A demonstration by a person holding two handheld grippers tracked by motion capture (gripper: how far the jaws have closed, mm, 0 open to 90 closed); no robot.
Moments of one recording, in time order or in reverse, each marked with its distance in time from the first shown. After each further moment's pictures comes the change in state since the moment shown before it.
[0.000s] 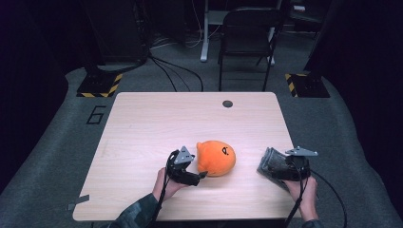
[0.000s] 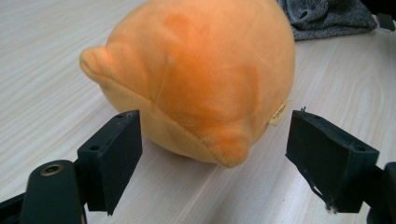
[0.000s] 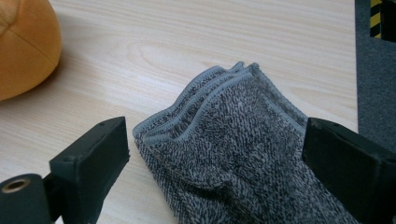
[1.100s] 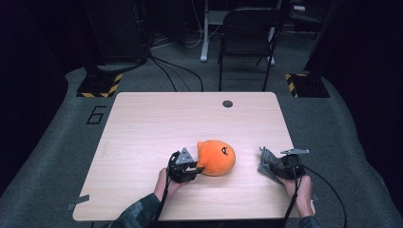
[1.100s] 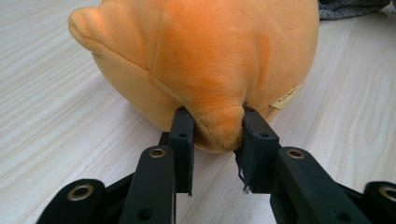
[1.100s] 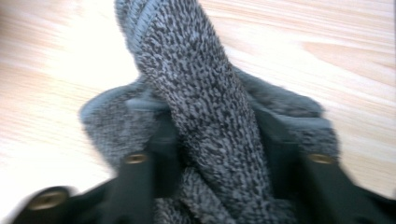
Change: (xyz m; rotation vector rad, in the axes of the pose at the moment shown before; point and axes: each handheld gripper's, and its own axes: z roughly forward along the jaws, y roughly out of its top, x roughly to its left) left arm 0.006 -0.011 0.013 0.020 -0.007 -0.006; right arm -0.010 -0.011 0.039 0.128 -0.013 0.061
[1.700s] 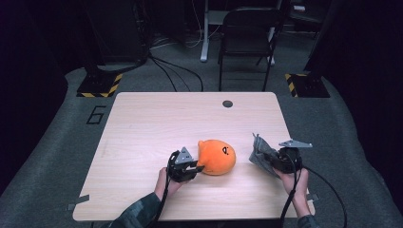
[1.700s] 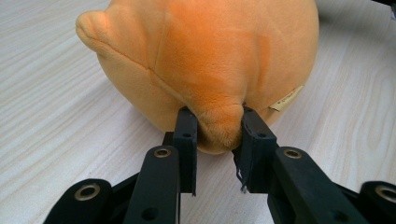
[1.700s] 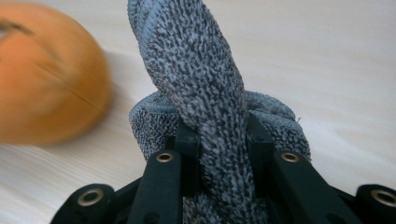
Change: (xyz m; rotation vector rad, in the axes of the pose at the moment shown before) left arm 0.002 0.001 0.000 -0.026 0.006 0.004; right arm 0.028 0.035 -0.040 -0.183 0.133 -0.039
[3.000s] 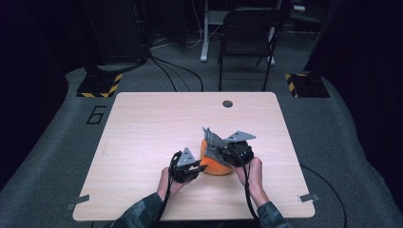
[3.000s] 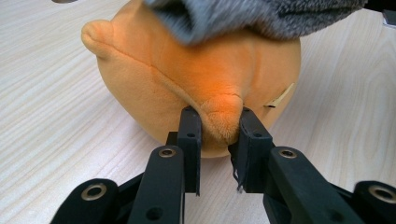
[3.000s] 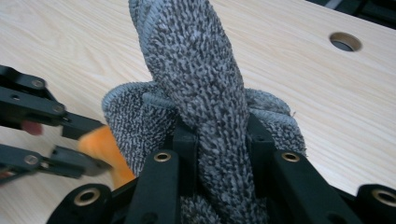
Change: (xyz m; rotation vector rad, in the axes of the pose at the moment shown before) left arm -0.009 0.004 0.001 -0.043 0.005 0.052; right arm 0.131 0.048 0.044 -0.033 0.088 -0.256
